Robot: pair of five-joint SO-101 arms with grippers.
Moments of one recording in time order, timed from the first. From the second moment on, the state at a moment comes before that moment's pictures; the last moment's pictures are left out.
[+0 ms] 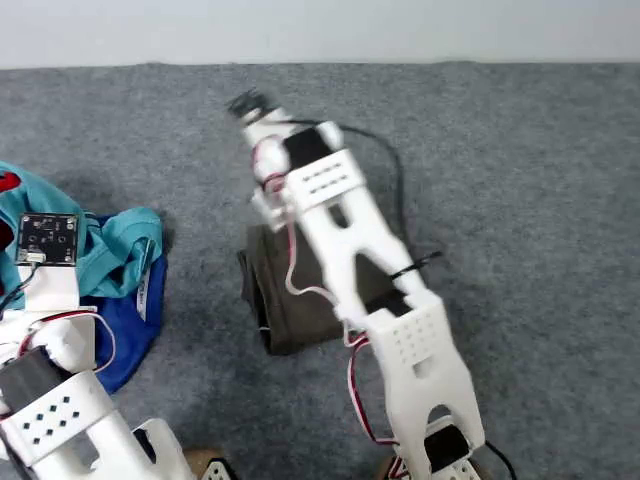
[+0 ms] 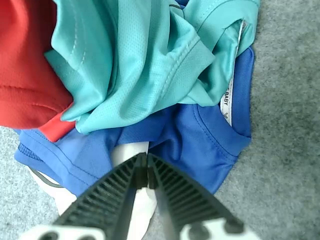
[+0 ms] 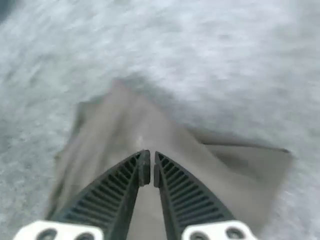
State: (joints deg) left arm -39.6 -58.3 50.9 78.0 -24.5; right arm -29.5 43.7 -55.0 94.5 6.5
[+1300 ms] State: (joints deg) left arm -39.6 -58.3 51.2 78.0 -24.5; right arm -34.1 52.2 -56.2 94.9 6.5
